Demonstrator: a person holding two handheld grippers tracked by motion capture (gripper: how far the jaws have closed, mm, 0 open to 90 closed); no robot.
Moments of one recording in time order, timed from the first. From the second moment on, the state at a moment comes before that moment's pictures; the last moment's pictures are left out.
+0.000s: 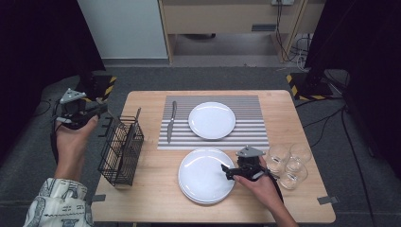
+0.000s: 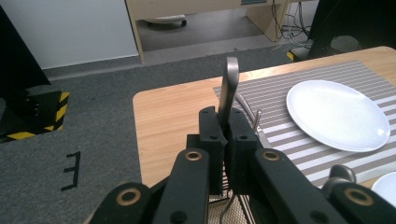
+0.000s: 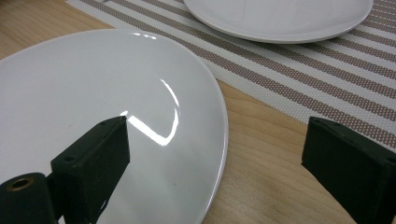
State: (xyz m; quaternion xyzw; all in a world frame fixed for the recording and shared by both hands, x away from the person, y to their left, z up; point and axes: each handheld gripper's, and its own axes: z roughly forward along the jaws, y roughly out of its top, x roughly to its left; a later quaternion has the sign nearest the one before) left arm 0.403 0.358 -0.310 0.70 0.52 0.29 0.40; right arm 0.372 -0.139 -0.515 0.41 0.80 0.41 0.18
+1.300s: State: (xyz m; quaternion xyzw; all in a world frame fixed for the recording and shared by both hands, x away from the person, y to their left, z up) left arm 0.398 0.326 -0.279 0.70 0.48 0.29 0.43; right arm 0.372 -0.141 -0.512 0.41 0.80 0.41 0.18
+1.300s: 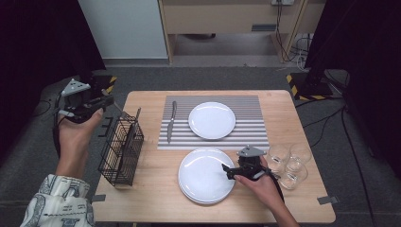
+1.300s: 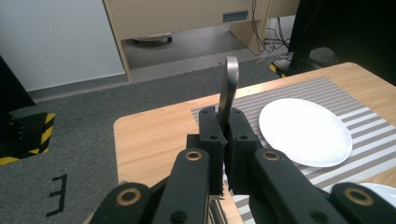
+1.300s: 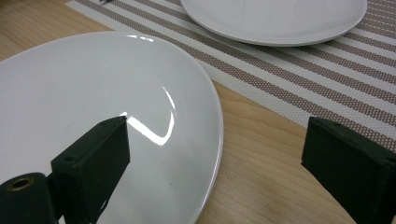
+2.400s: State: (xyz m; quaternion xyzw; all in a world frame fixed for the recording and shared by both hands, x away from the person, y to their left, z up) left arm 0.420 0.278 -0.312 0.72 0.47 0.26 0.44; right arm 0.370 -0.143 -0.509 0.40 0.80 0.42 0.18
